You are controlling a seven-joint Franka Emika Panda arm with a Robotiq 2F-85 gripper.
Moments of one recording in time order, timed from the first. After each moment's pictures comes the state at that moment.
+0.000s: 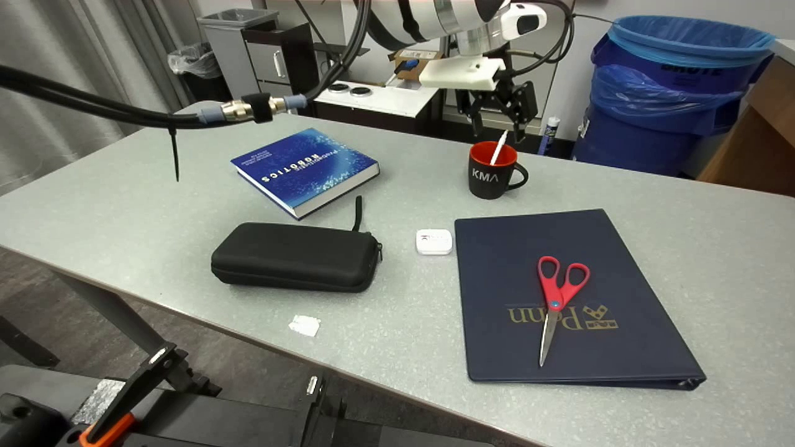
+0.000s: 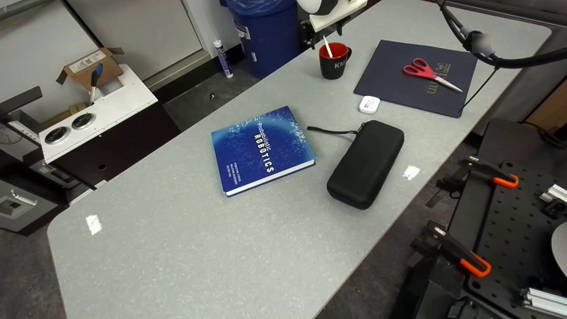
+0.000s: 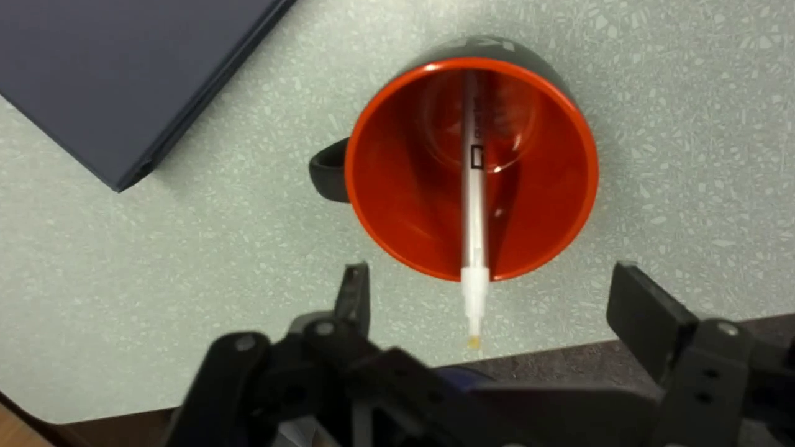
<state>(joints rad) -0.15 0.78 -0.26 -1.56 -0.16 2.52 0.41</state>
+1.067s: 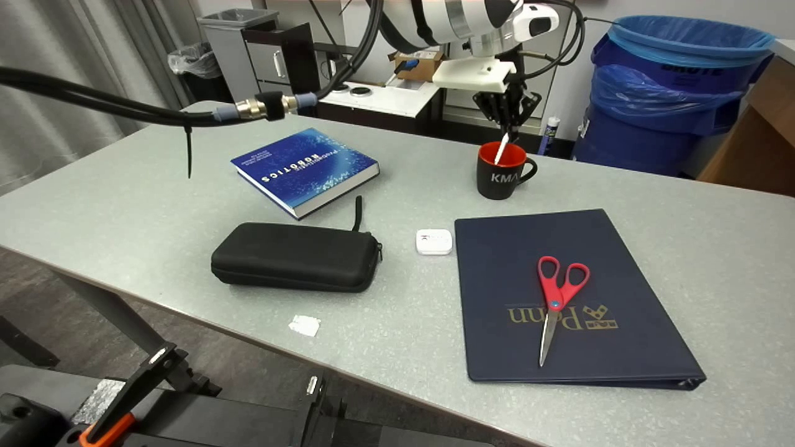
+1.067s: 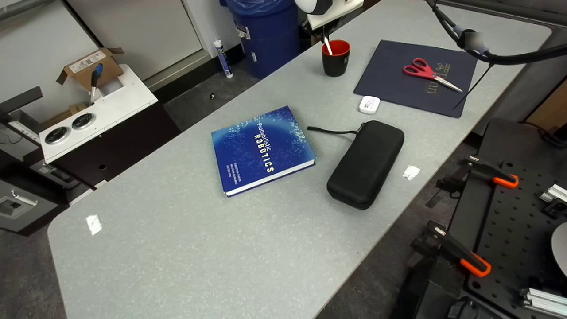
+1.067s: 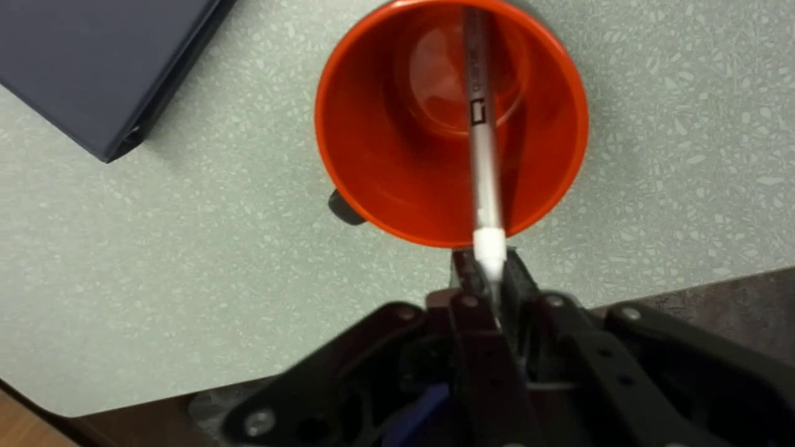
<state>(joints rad) -0.16 0.85 -0.29 -1.46 -0.11 2.51 0.41</state>
